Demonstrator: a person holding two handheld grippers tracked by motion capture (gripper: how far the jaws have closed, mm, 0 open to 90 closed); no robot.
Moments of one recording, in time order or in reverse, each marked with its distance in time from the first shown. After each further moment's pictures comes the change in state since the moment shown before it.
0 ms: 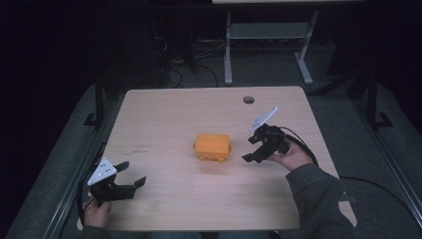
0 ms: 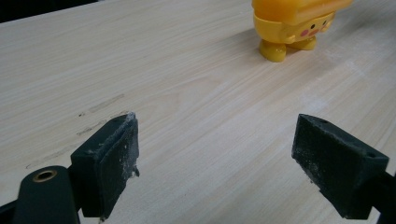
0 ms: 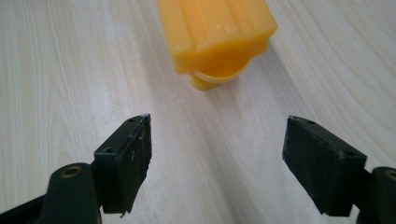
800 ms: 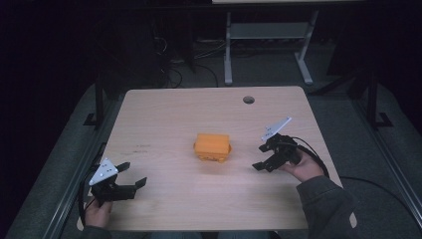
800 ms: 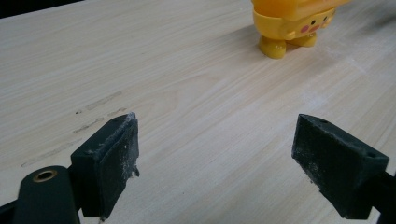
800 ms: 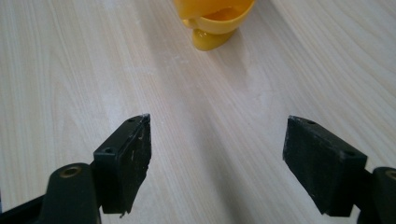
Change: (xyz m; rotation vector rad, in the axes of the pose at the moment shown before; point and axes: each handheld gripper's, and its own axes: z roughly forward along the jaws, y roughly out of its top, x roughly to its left) left arm -0.001 -0.001 0.002 0.017 -0.004 0.001; right arm 0.009 -0.039 -0.010 -0.003 -0.012 0.070
